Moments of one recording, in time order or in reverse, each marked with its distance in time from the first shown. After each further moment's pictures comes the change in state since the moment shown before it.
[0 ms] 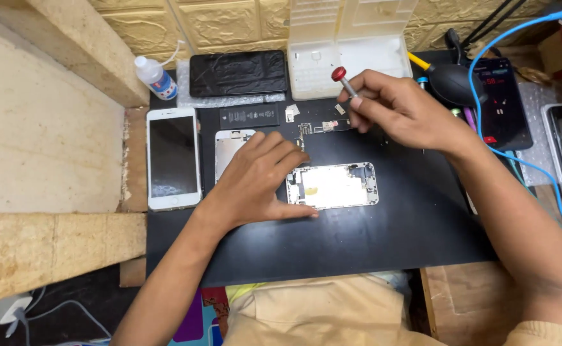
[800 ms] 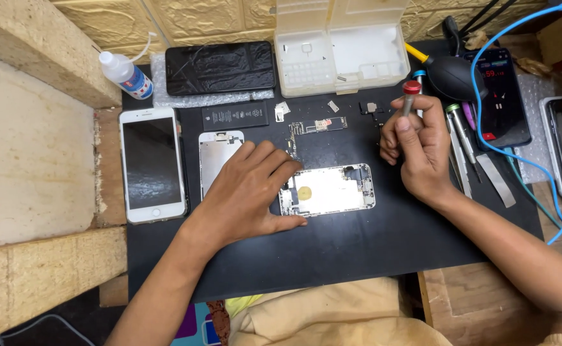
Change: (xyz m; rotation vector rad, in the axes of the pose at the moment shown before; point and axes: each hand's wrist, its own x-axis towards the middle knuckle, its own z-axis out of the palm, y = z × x) left_hand -0.006 -0.006 0.010 0.042 -0.136 -0.036; right_hand -0.060 0.067 0.047 0.284 0.508 -0.174
